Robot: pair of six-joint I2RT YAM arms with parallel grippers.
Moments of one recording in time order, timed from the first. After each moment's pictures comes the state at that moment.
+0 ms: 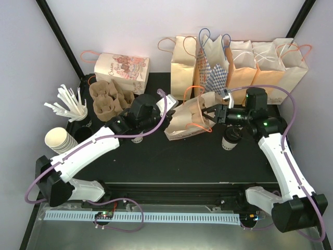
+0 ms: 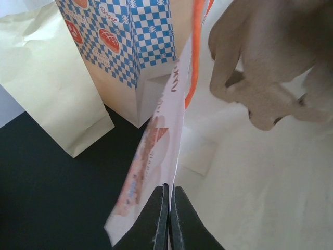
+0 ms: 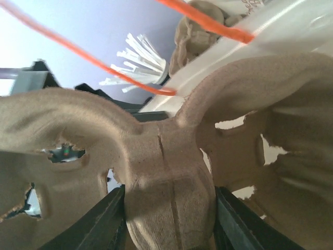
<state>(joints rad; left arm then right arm) -0.78 1.31 1.19 -0.34 0.04 0.08 0.18 1.08 1.07 -0.50 -0.97 0.57</state>
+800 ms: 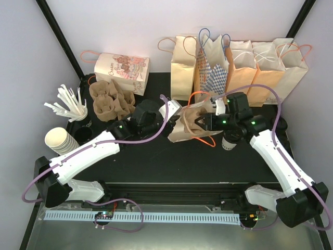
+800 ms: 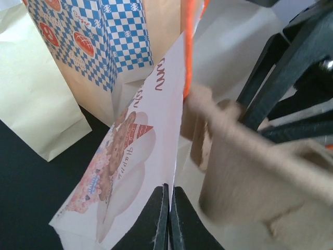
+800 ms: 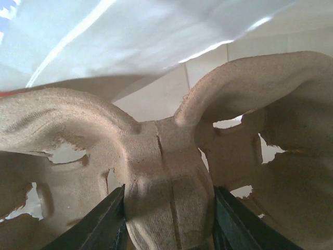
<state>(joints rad) -0.86 1.28 1.14 -0.31 0.02 0.02 0.35 1.14 1.09 -0.70 -0.57 0.39</state>
